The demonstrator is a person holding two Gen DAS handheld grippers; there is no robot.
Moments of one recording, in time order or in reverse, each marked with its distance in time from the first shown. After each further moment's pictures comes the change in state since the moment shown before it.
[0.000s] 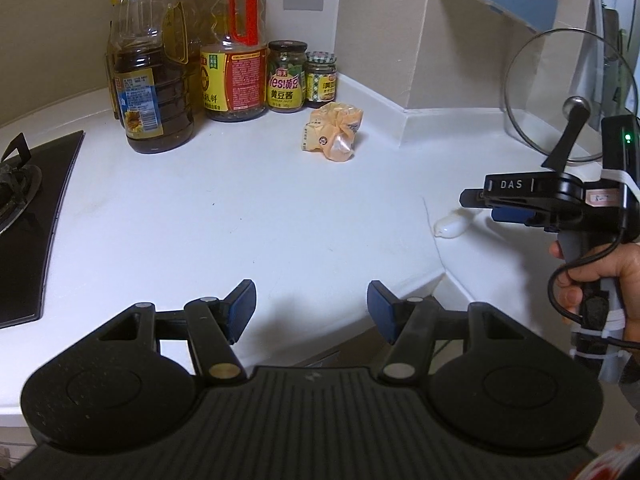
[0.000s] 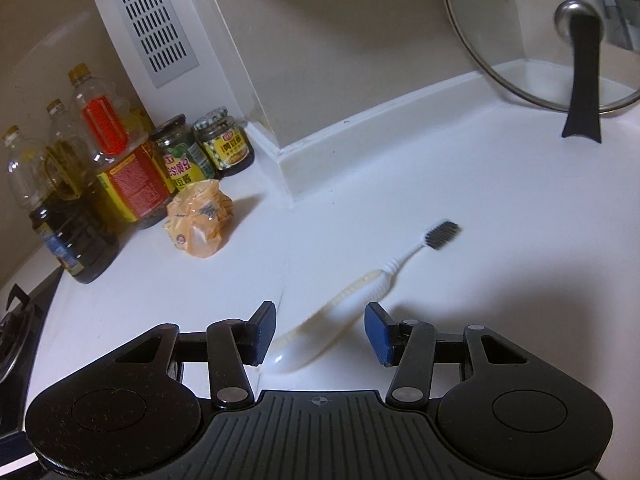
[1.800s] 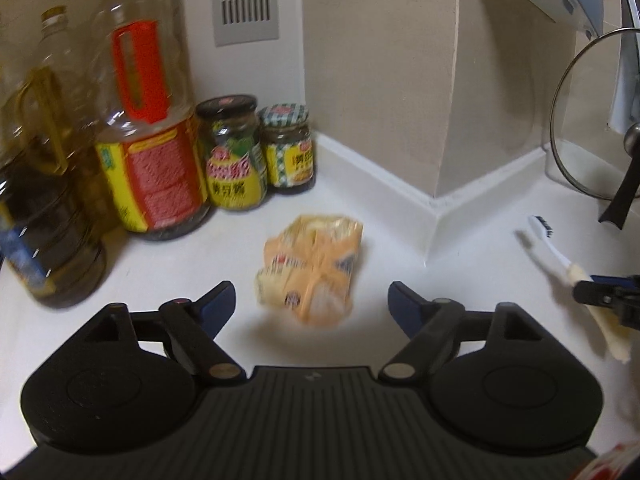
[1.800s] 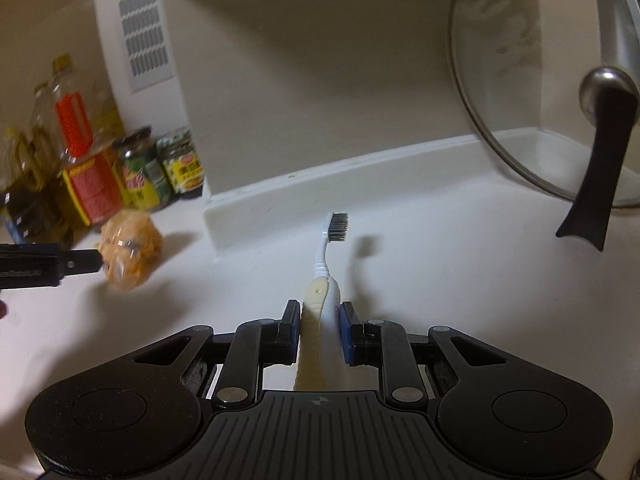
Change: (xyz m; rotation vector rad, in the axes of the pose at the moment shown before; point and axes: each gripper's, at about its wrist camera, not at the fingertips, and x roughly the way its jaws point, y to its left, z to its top) left arm 0.175 -0.035 0.134 0.137 -0.114 0.005; right arm 0.026 -0.069 0.052 -0.198 -0.079 -0.013
